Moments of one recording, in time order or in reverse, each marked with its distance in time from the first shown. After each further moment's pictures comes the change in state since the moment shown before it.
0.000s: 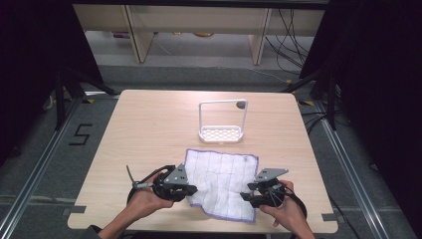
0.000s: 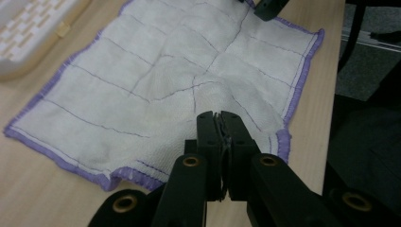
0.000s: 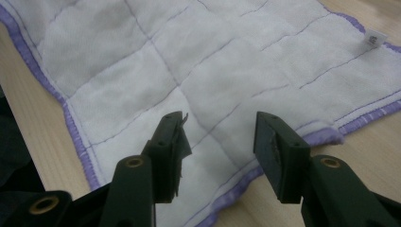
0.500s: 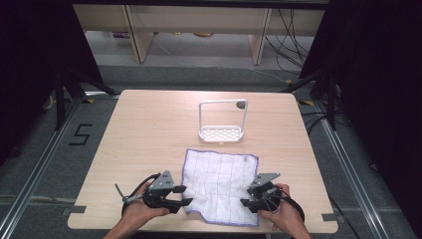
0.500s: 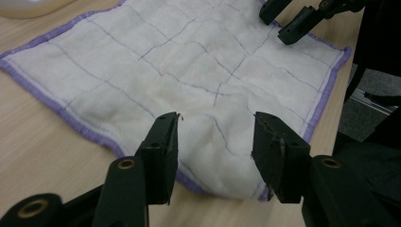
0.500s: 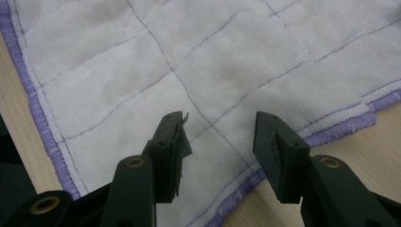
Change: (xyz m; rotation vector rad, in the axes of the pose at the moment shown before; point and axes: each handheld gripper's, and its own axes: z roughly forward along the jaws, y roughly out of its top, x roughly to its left) left arm -0.004 -0.044 -0.001 -0.159 0.053 -0.211; right arm 0.007 -0.008 0.015 0.103 -0.039 -0.036
